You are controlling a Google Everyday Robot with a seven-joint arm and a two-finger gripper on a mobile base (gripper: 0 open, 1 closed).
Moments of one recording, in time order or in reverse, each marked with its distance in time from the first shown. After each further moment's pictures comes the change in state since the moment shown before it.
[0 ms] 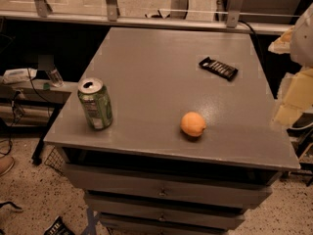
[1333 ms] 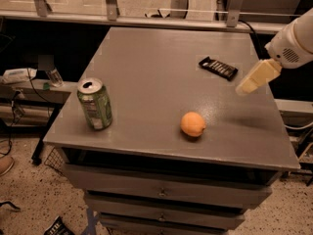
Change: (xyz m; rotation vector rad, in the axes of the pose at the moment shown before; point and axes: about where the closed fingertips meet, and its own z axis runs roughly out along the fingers) arm 0.020 -0.132 0.102 0.125 -0.219 0.363
